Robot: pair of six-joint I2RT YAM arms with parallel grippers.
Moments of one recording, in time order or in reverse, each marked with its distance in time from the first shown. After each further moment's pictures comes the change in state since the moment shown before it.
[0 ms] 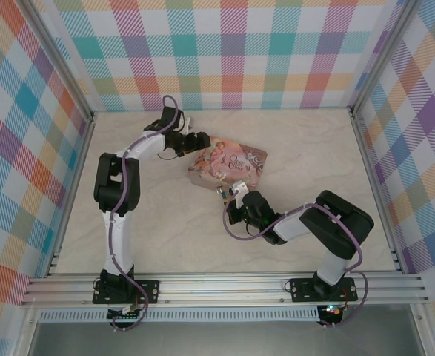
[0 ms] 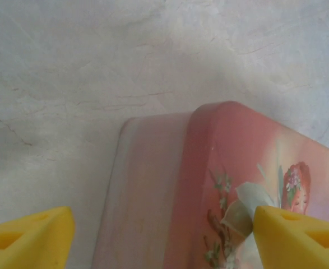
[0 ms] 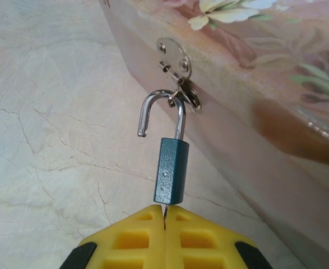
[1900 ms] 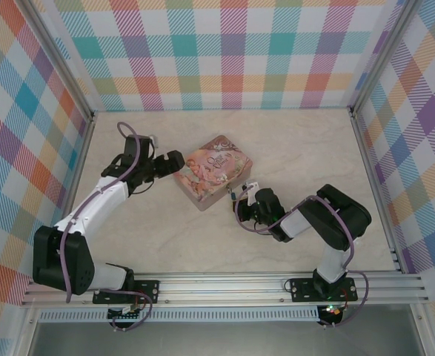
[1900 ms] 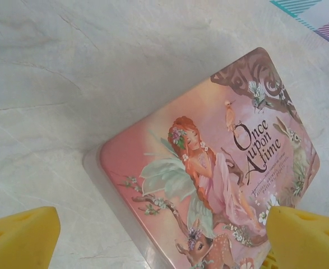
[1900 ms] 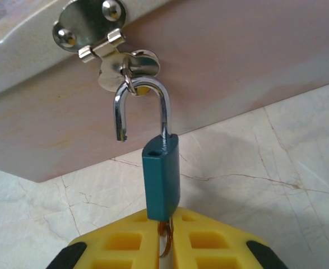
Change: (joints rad) left arm 0.021 -0.831 -0.719 0.074 -0.280 -0.144; right arm -0.147 0.060 -0.060 0.094 -0.187 0.149
